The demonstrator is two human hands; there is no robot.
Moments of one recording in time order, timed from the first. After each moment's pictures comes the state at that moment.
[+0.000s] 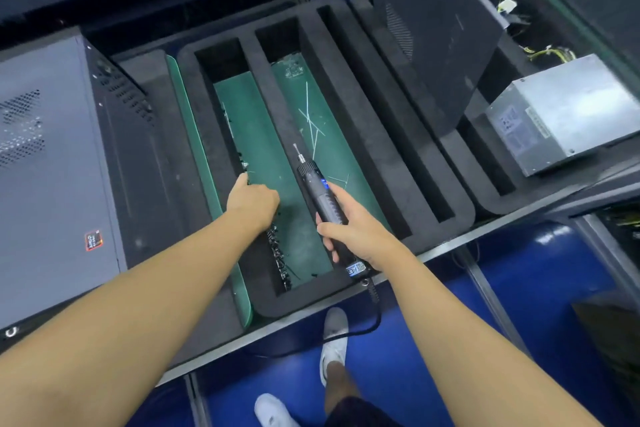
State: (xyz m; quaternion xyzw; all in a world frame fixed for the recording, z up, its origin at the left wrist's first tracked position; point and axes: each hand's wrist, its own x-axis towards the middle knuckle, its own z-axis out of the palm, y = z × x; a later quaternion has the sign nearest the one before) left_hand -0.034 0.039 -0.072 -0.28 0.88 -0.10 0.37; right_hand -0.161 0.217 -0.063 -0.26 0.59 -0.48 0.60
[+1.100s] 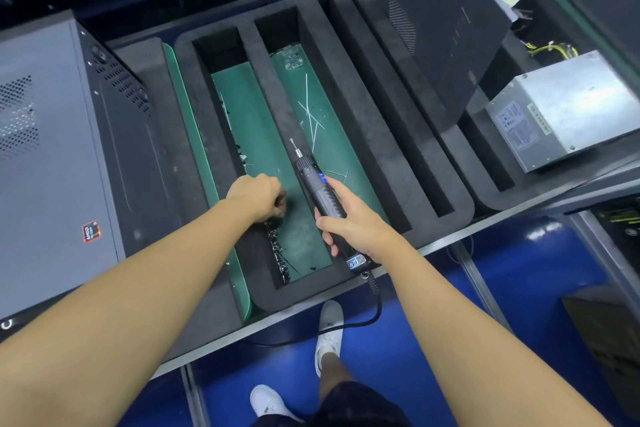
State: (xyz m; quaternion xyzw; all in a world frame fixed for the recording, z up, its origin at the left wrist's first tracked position) left_hand -0.034 0.029 -0.069 -0.29 0.90 0.10 0.29; right_hand -0.162 0.213 -0.062 -0.27 0.60 -0.46 0.60
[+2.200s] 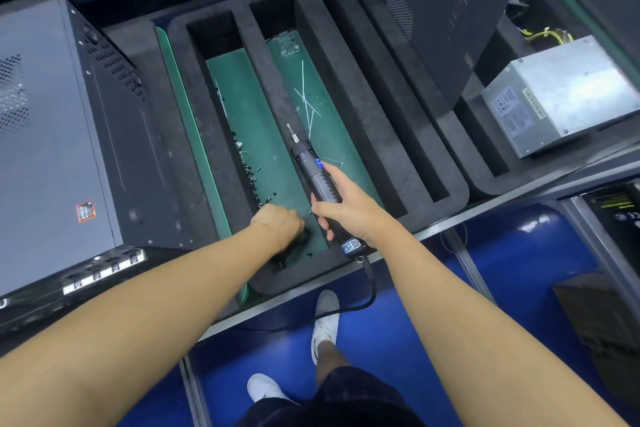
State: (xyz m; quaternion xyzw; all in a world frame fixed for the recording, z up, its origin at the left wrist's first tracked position) left_hand -0.027 0.110 -0.092 -0.10 0.91 -0.07 0.40; right_hand -0.158 0.214 -0.059 -0.26 0.61 -0.45 0.59
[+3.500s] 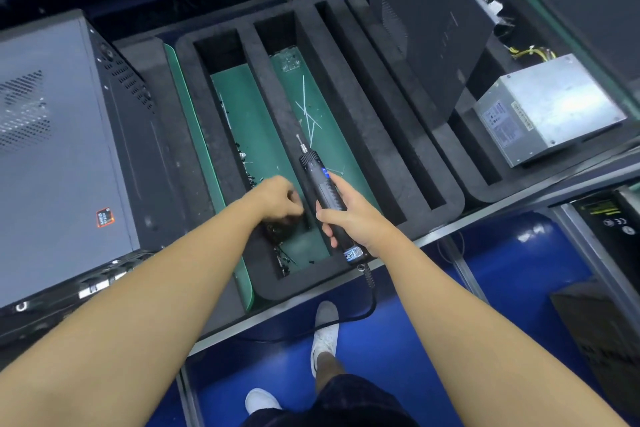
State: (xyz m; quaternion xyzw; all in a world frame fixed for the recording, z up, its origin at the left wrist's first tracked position) left_hand -0.037 0.053 -0.063 -0.40 0.80 0.40 0.20; right_hand -0.155 0.218 -0.049 -0.23 0.61 -0.48 0.59
